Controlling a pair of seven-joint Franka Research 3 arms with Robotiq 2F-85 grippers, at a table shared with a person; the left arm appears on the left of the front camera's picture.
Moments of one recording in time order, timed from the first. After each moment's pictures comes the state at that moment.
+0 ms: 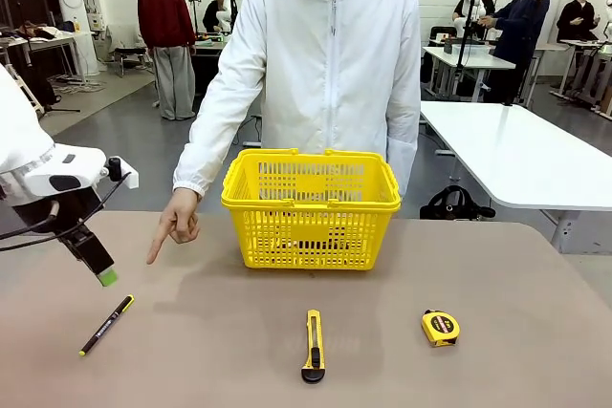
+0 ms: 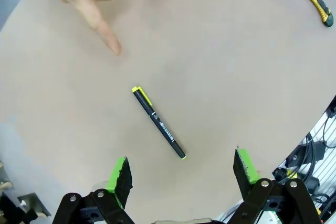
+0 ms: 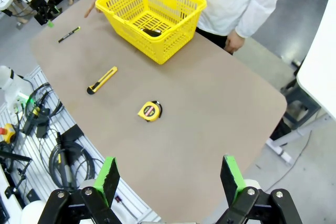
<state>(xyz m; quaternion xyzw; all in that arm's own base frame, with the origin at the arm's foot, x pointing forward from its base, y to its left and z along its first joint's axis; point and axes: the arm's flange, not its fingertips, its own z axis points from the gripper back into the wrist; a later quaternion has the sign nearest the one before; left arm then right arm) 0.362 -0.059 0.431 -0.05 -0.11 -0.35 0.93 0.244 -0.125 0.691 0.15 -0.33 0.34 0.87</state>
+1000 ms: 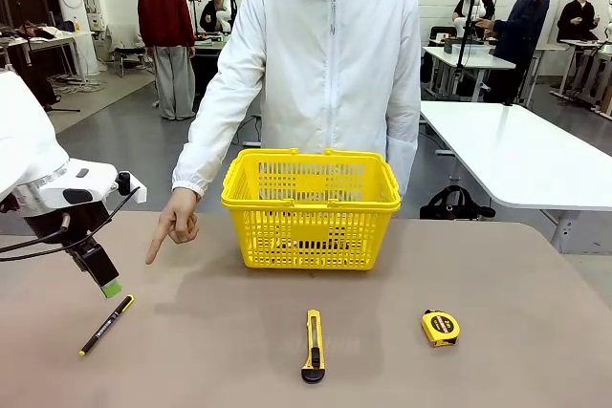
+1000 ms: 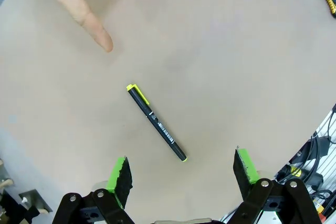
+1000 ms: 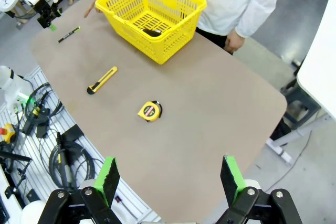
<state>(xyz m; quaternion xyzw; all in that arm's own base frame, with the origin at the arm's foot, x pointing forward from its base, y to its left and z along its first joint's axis) 0.367 -0.064 0.413 -0.04 -0.09 -0.35 0.93 0.244 -0.125 0.691 0.15 -0.33 0.34 0.87</state>
